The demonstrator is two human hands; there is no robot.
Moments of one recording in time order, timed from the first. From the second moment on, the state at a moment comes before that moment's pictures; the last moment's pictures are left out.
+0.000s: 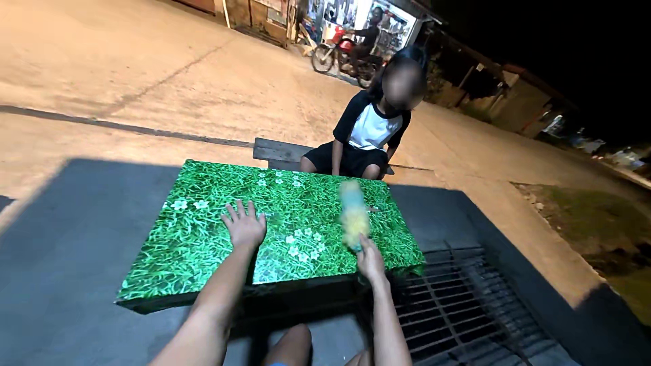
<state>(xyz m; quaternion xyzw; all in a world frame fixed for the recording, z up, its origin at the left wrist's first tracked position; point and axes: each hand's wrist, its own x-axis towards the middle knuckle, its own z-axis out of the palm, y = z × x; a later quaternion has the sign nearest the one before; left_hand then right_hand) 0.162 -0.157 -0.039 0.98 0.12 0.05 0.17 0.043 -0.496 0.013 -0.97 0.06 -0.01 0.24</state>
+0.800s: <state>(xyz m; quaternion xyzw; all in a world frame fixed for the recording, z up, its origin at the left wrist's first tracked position) 0.159 -0.159 -0.041 0.97 0.13 0.05 0.19 -0.119 -0.582 -0.043 -0.80 0.33 -0.23 0.44</state>
